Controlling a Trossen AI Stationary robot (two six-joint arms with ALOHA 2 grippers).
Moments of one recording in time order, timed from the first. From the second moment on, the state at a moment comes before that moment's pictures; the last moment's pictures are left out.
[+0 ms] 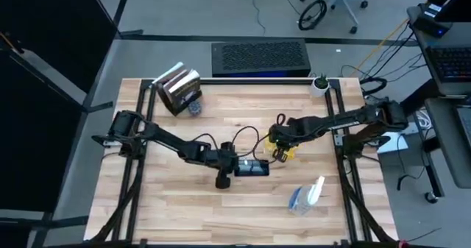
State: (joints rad) left arm -0.16 1.88 0.90 0.16 -0.04 -0.04; right arm 0.02 1.48 0.89 -0.65 0.14 0.45
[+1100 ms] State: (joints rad) left arm -0.16 1.88 0.88 0.14 -0.05 -0.02; right arm 0.22 1.75 0.94 -0.43 0.09 0.40
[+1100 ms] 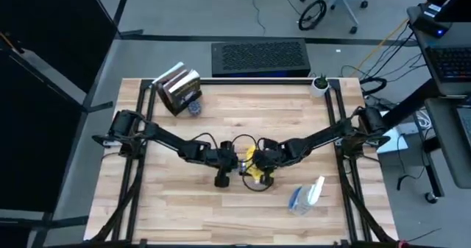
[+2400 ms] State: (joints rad) left arm -0.16 2.00 0.97 0.43 0.07 -0.05; right arm 0.24 1.53 0.97 -0.41 0.21 0.41
